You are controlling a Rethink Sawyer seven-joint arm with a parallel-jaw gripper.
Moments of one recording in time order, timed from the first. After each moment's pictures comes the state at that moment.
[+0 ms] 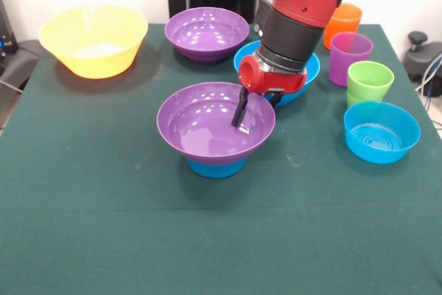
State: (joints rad) arm 0.05 -0.39 -0.15 1.42 -0.52 0.37 1.74
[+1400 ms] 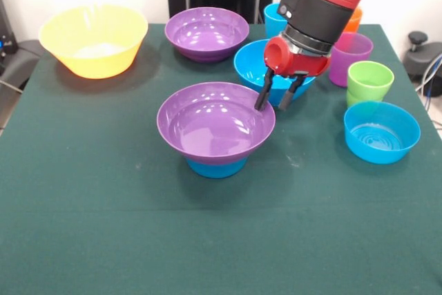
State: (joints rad) arm 0.15 -0.42 -0.19 1.45 -0.50 0.41 1.74
